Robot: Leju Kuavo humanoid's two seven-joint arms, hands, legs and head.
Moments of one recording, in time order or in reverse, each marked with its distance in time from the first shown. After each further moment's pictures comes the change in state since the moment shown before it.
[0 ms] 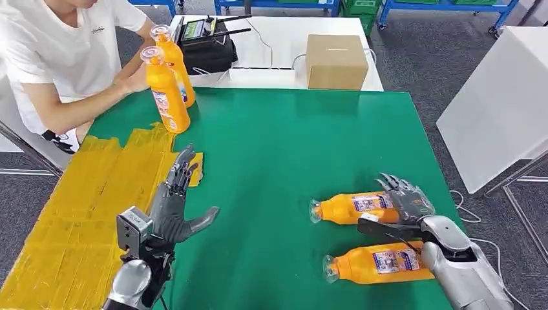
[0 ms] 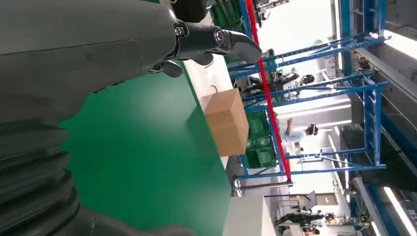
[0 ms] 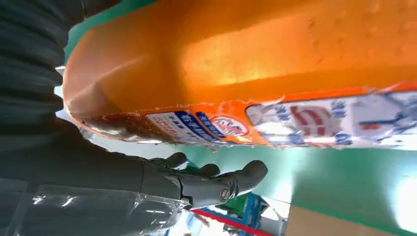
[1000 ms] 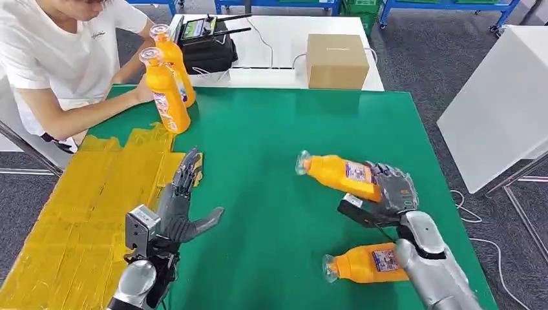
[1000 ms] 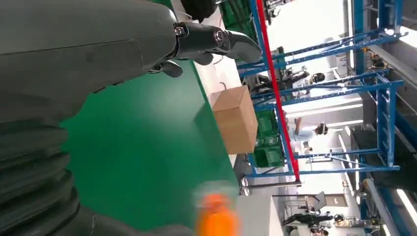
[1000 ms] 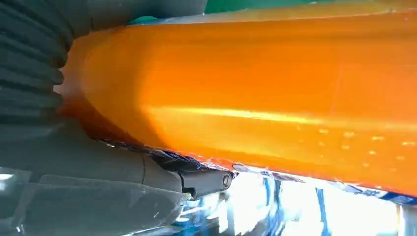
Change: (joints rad) left arm 0.002 -0.009 -0.016 0.024 -0.011 0.015 0.014; right arm 0.032 0.165 -0.063 -0.088 -0.155 -0.400 0.050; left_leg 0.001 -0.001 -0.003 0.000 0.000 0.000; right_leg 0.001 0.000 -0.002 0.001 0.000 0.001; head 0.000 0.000
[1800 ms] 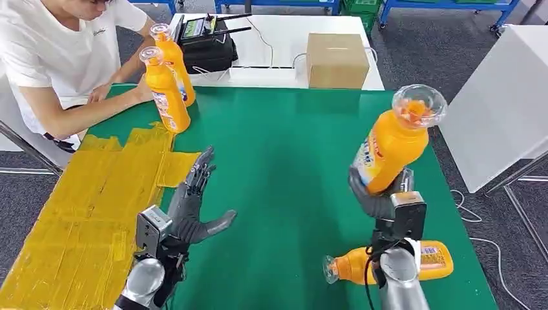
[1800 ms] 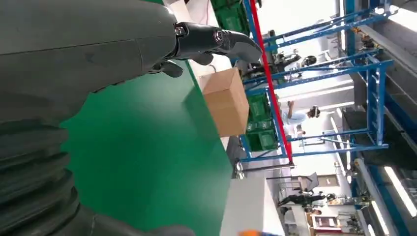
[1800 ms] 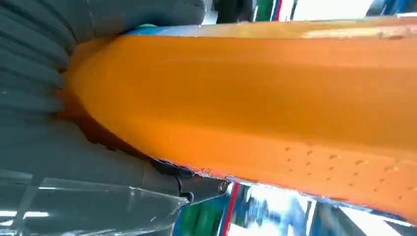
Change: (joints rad) left arm -0.040 0.002 -0.074 0.006 0.016 0.004 0.005; right arm 0.191 0.331 -0.140 -0.440 -0.758 0.238 -0.309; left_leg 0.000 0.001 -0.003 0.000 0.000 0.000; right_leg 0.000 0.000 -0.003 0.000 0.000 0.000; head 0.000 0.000
